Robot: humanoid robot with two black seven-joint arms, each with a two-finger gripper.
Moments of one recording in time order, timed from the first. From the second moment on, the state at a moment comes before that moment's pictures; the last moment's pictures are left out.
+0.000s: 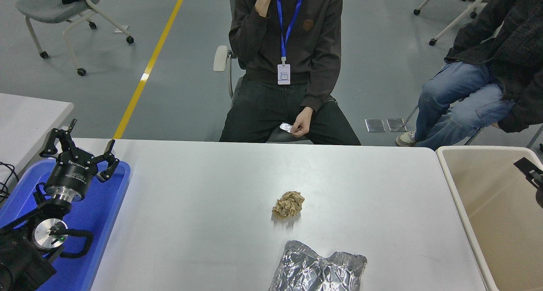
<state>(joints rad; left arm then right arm) -0.56 0.46 -0.57 -0.39 -0.24 -0.68 -0.61 0.75 -0.43 -0.05 -0.07 -0.28 0.10 0.30</state>
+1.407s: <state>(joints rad) -0.56 0.46 -0.57 -0.39 -0.24 -0.68 -0.60 0.86 -0.24 0.45 0.13 0.09 0.74 0.32</state>
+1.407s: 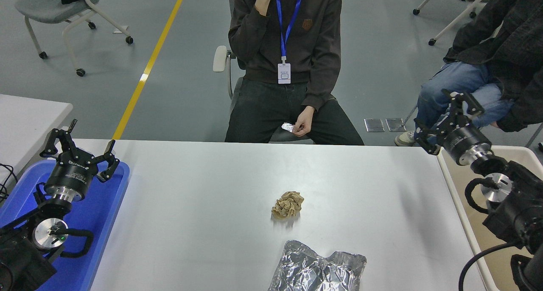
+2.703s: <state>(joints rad) -0.56 0.46 -0.57 -0.39 -0.24 -0.68 -0.60 0.84 -0.14 0.37 0.06 0.01 0.53 0.46</state>
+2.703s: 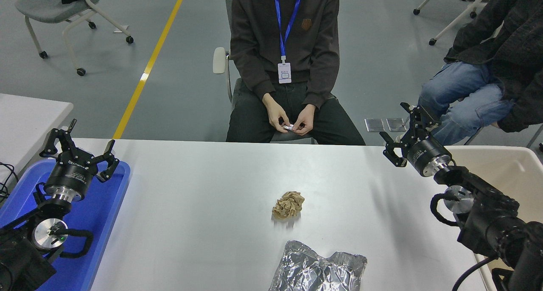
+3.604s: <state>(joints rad) -0.56 0.46 -0.57 -0.39 -0.24 -0.68 -0.61 0.70 -0.34 0.52 0.36 -0.05 0.37 0.49</state>
